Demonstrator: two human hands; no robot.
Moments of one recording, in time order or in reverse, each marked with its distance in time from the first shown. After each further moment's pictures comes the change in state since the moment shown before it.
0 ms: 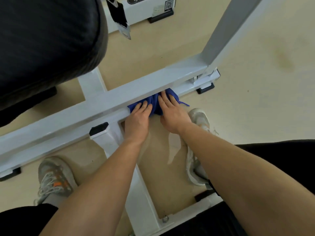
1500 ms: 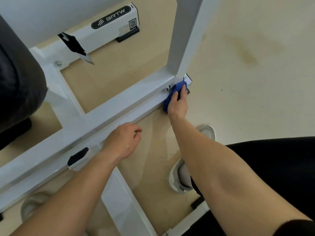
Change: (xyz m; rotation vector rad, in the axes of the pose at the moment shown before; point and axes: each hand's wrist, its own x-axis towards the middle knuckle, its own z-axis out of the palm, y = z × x) left_hand 0.010 0.046 -0.078 -0.062 -0.436 0.016; right_hand 0.032 0.070 -0.022 1.141 0.719 0.789
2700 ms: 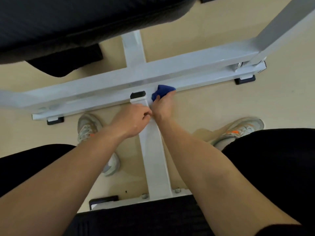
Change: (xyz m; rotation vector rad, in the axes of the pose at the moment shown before) left_hand -0.134 -0.085 -0.006 -0.027 0.061 -0.191; right_hand -0.224 0.027 0.108 -0.125 -0.514 0.002
